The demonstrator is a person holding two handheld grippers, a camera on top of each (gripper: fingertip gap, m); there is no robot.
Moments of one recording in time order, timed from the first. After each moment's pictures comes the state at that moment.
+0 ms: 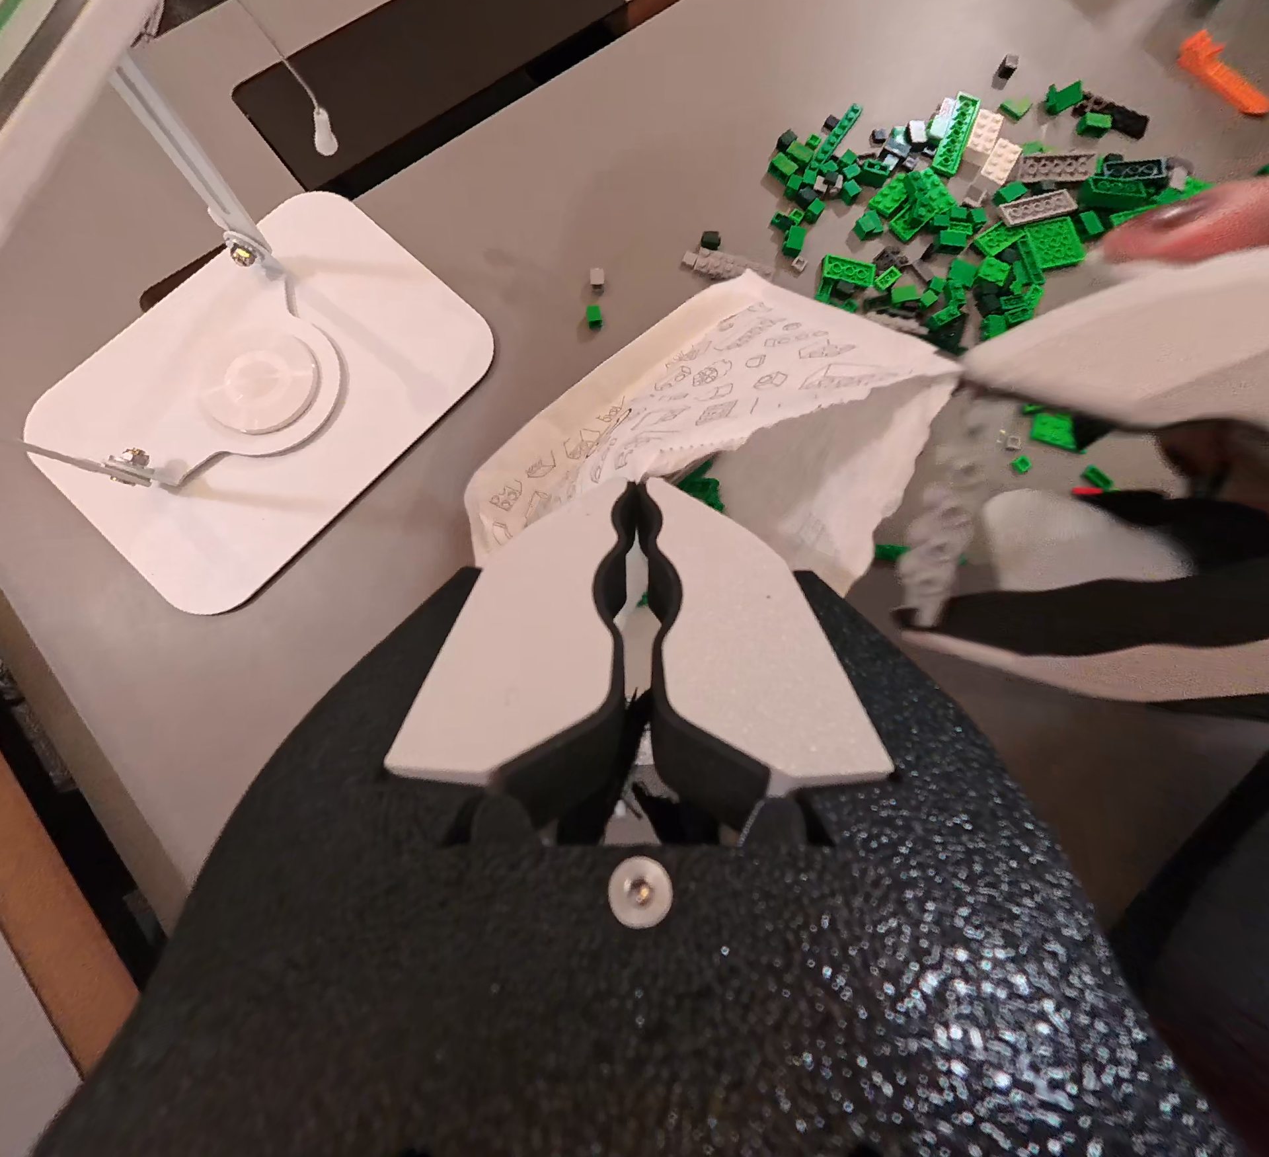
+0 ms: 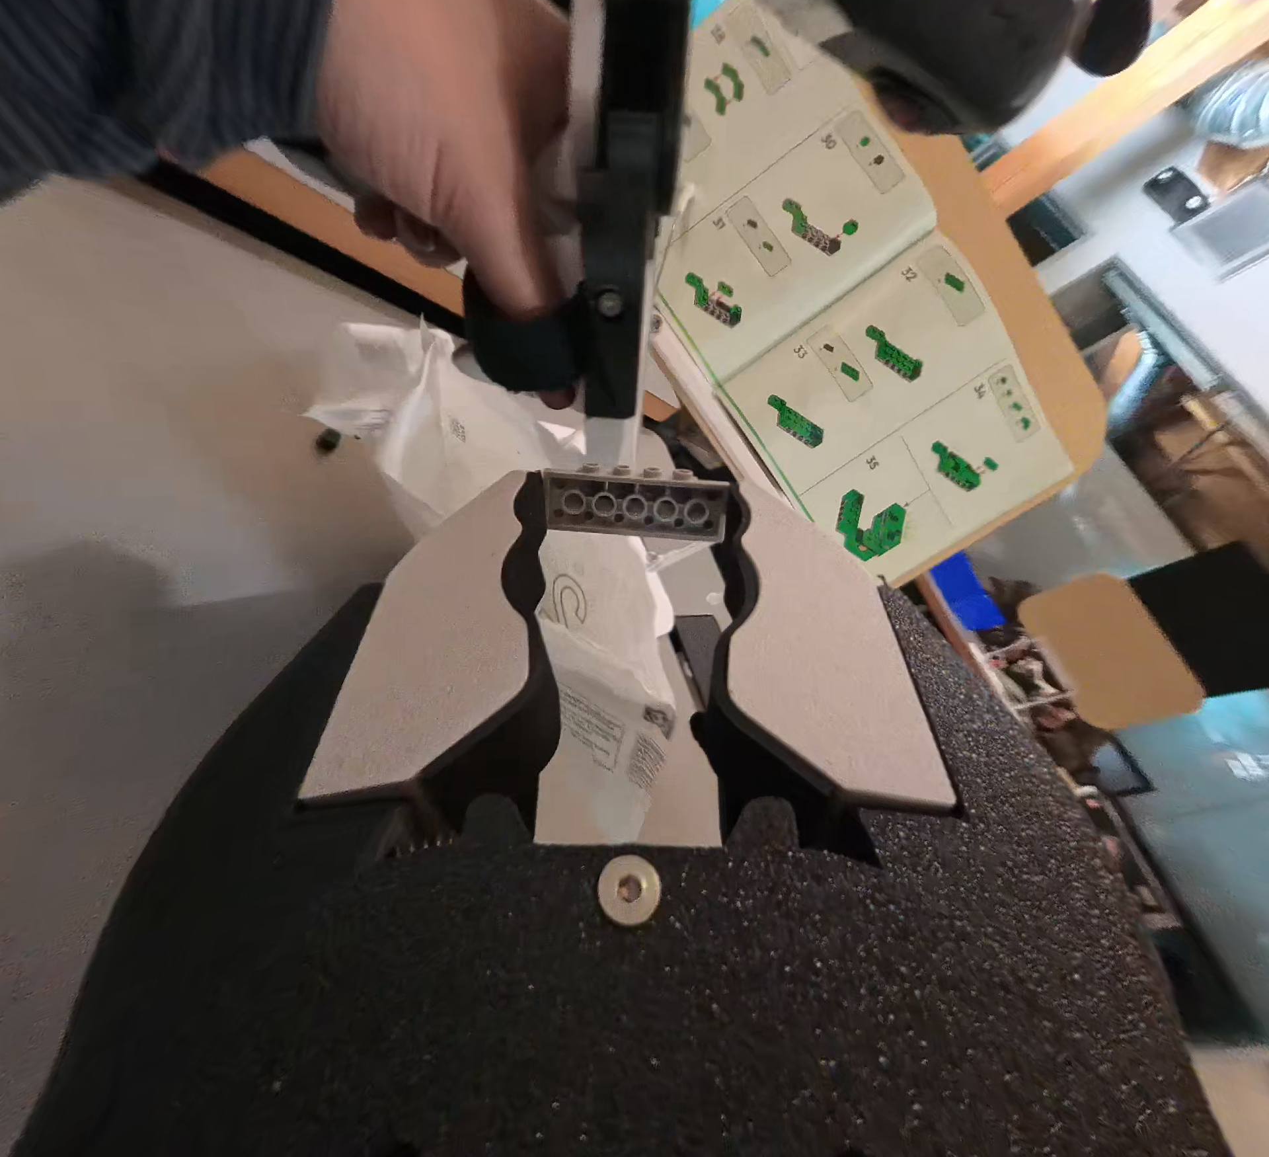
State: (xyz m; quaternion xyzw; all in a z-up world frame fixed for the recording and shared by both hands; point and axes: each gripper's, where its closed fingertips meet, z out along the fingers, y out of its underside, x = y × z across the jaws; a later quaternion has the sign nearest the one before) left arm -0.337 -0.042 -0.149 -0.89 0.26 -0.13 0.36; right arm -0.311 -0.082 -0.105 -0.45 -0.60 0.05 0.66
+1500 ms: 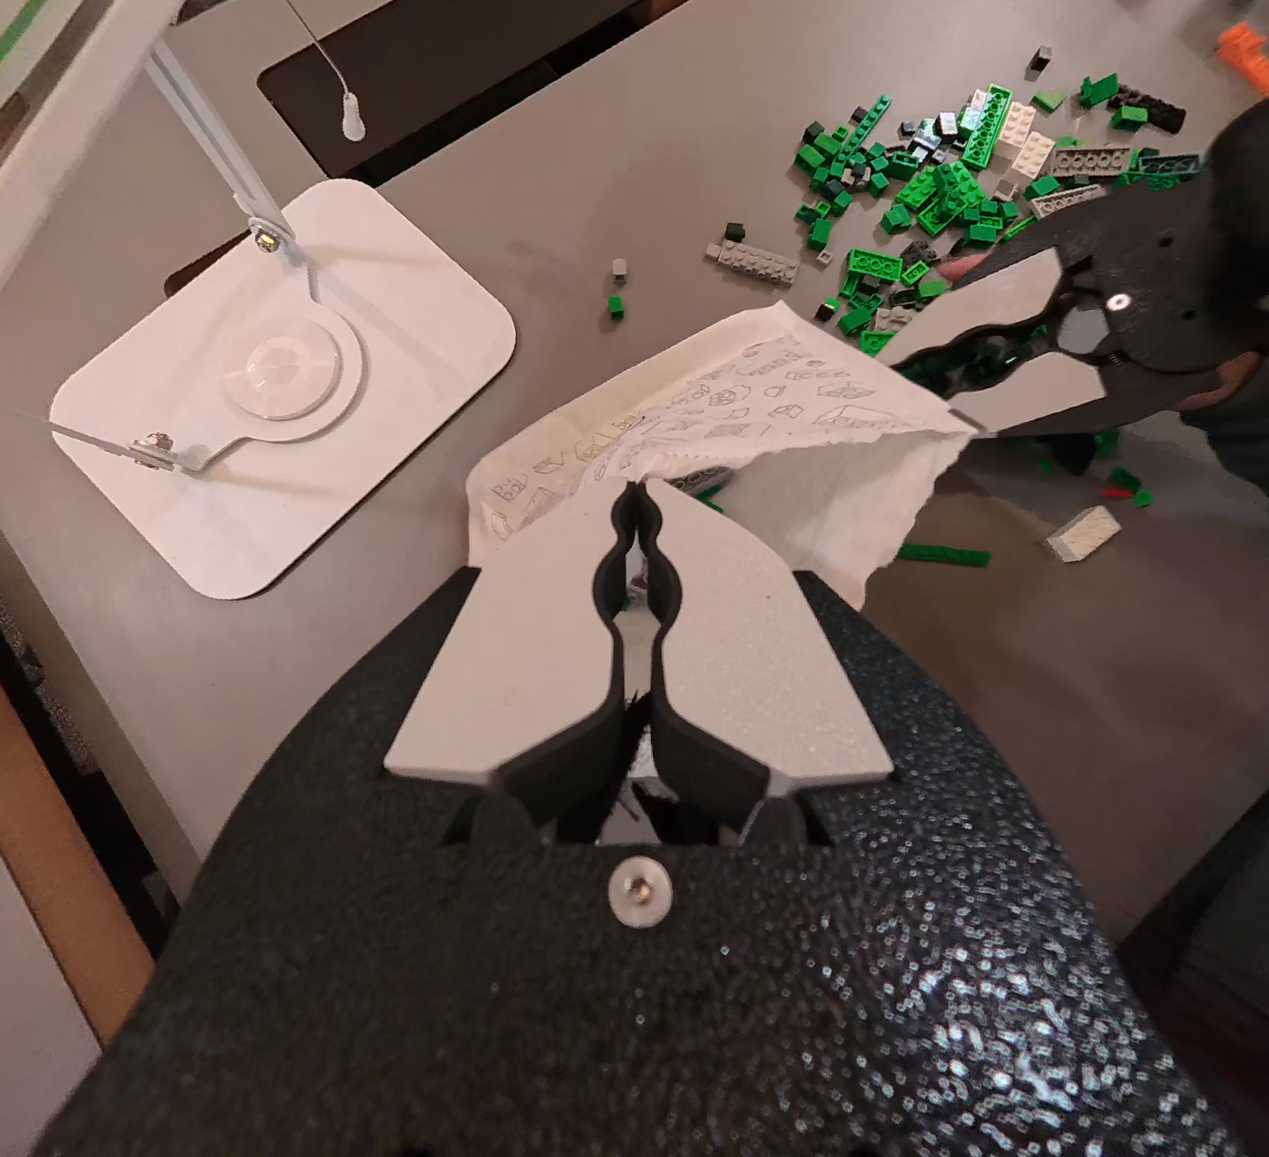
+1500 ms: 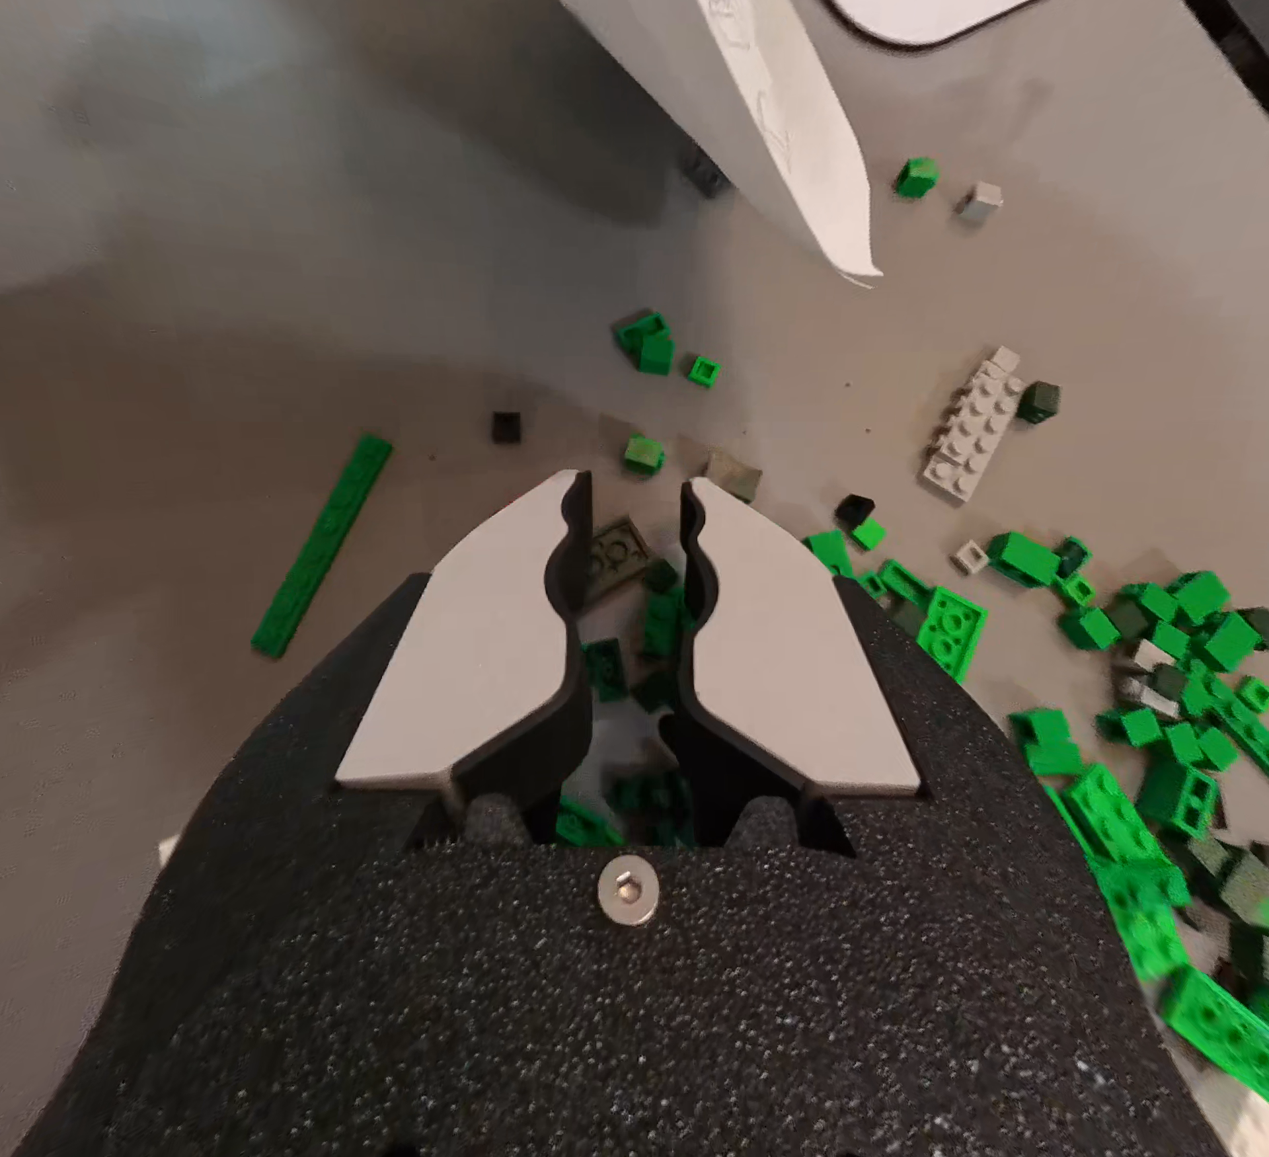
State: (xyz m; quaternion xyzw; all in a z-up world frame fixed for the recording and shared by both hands) left arm -0.347 -0.039 -0.152 -0.89 0.26 -0.12 0.36; right arm -0.194 -0.044 -0.287 -0.73 -0.56 0.20 0.34
